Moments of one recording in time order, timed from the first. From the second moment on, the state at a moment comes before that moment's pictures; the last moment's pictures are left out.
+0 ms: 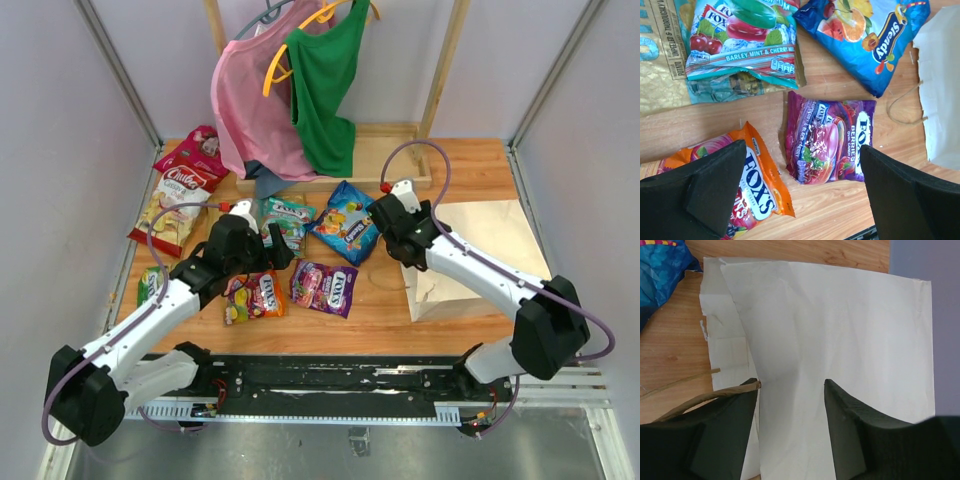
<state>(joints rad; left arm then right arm) -0.51 1.01 0.69 -0.29 -0.05 -0.55 0.68 1.42 1.07 -0.66 0.85 0.19</state>
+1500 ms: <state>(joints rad) -0.51 0.98 0.62 -0.02 0.04 -0.59 0.11 0.99 1.25 -0.61 -0.67 0.28</state>
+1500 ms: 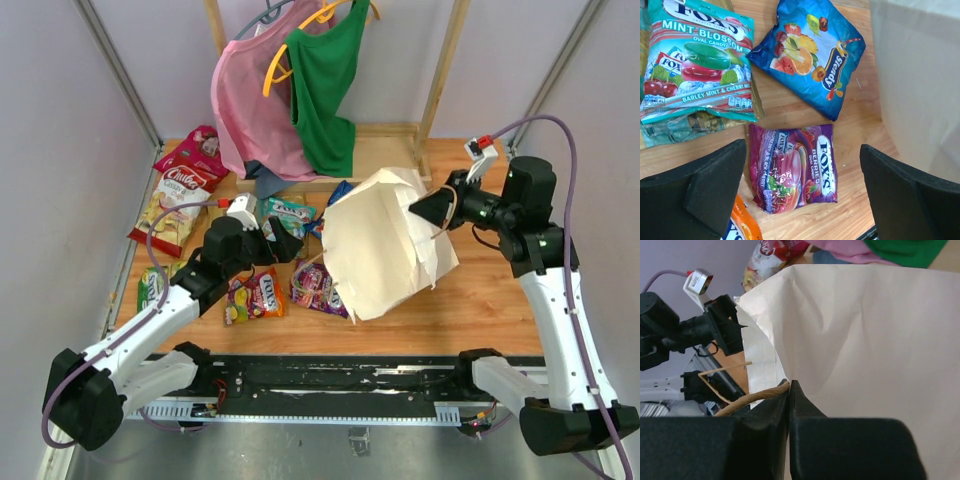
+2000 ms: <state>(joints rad) -0.51 1.02 0.60 0.05 0.09 -0.63 0.11 0.97 1.24 -0.60 -0.96 0.33</state>
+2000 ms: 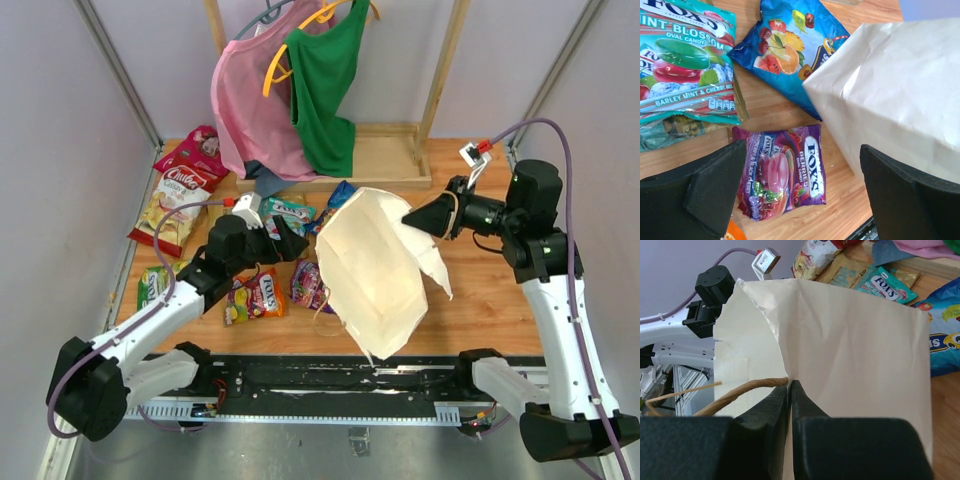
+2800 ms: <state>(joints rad) -0.60 1.25 0.68 0.13 0.14 -0.65 -0.29 1.09 1.16 -0.45 -0.69 0.41</state>
